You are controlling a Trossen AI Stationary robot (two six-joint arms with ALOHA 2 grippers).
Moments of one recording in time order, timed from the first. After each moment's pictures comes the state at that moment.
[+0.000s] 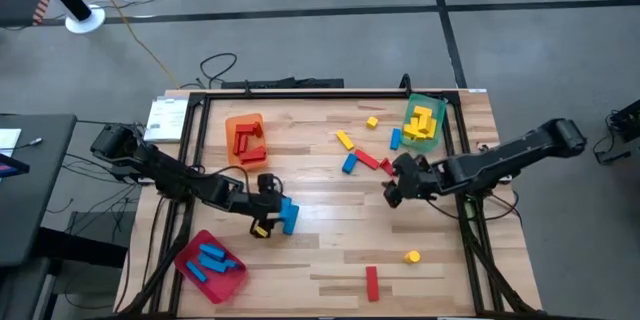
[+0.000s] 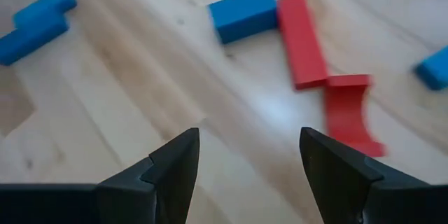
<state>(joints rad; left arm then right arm) -0.33 1.41 0.63 -0.07 -0.34 -0.15 0.25 1.10 0.61 -0.51 0.47 0.94</state>
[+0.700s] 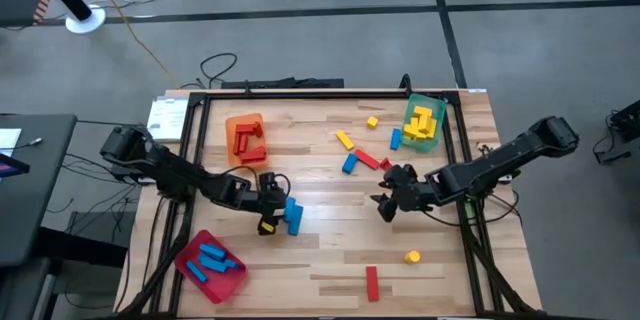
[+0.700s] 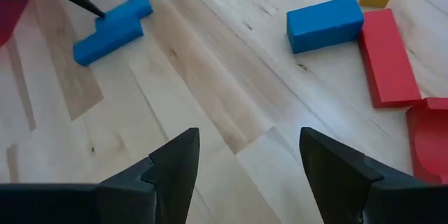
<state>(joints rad) -0.27 1.52 0.64 -0.05 -0.31 -0.19 0.35 1.19 0.61 -0.29 0.47 0.88</state>
